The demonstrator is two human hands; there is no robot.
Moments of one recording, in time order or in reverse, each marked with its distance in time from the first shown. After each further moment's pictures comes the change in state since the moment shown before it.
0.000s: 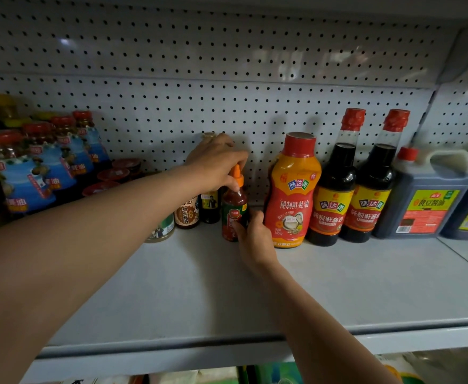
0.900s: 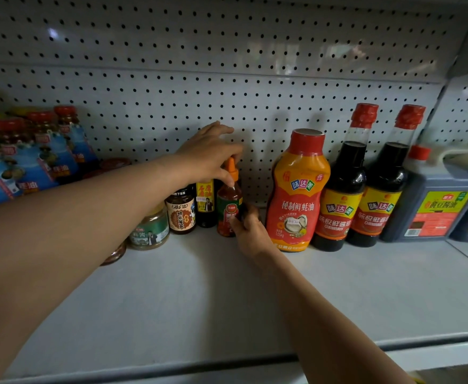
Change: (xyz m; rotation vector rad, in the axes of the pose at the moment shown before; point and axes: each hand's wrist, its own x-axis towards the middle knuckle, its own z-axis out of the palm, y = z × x) left_hand 0.032 -0.034 0.011 0.005 -0.063 0.066; right_hand 0.037 0.009 0.009 0.185 -0.186 0.033
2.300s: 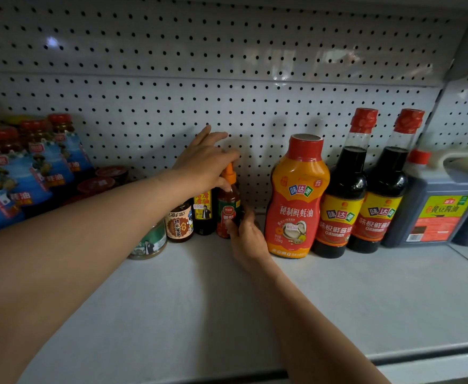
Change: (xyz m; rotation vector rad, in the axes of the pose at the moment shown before) left_hand 0.007 -0.004 0.019 0.084 0.081 -0.020; right_hand 0.010 0.005 0.011 -0.211 0.114 -0.068
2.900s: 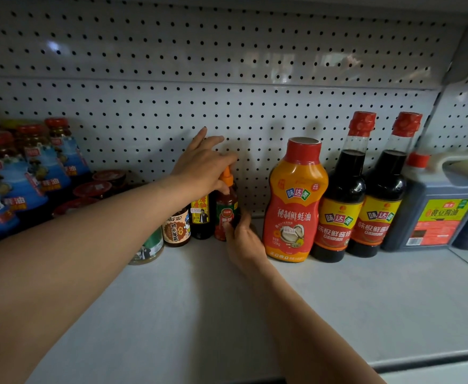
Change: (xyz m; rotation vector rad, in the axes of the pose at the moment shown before) left_hand 0.007 -0.002 0.010 0.028 0.028 -0.028; right_hand 0.008 0.001 0.003 -0.078 -0.071 0.054
